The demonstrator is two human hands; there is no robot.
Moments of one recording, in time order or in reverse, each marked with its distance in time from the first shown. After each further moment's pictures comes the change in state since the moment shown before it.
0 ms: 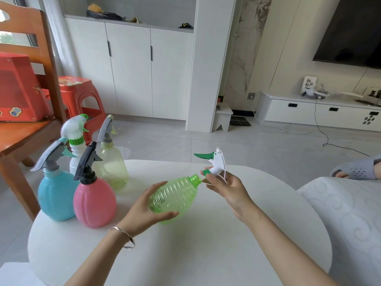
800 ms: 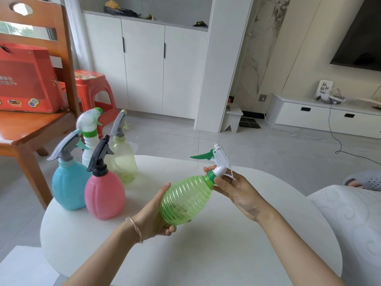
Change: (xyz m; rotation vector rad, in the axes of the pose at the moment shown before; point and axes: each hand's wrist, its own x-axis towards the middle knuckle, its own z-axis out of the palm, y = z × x) left_hand 0.001 0.008 0.009 -0.665 -0.365 -0.605; right_hand -0.007 -0.020 0.002 0.018 -0.283 -0.010
